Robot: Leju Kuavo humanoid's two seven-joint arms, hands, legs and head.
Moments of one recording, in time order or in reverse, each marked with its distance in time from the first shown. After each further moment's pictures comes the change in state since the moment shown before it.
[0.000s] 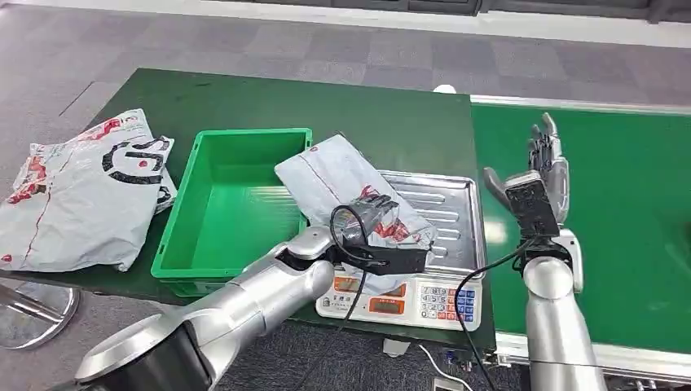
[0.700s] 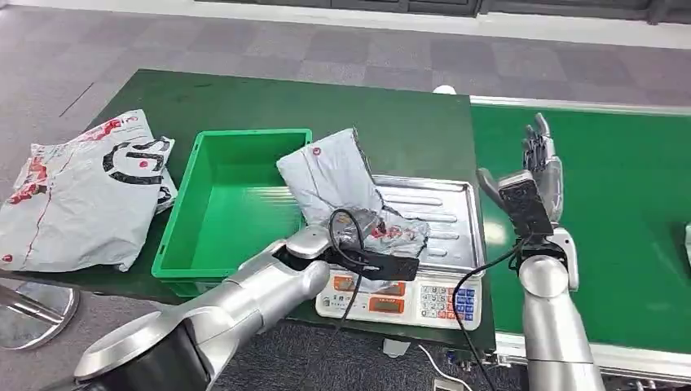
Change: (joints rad) left arm -0.014 0.000 -0.022 0.017 -0.051 -0.083 0.006; right arm -0.005 0.000 0.013 0.016 0.003 -0.005 -0.002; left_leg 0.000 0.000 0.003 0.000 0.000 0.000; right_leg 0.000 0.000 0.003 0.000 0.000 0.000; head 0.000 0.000
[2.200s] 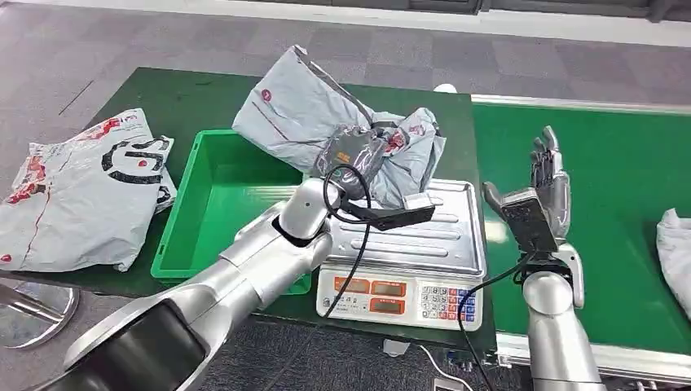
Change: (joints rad) left arm -0.050 0.002 0.330 -0.156 -0.567 0.504 0.051; right arm 0.077 -0.017 0.003 -0.064 0.014 -0.040 -0.003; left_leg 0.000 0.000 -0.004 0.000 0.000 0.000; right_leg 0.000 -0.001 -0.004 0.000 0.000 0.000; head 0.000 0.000
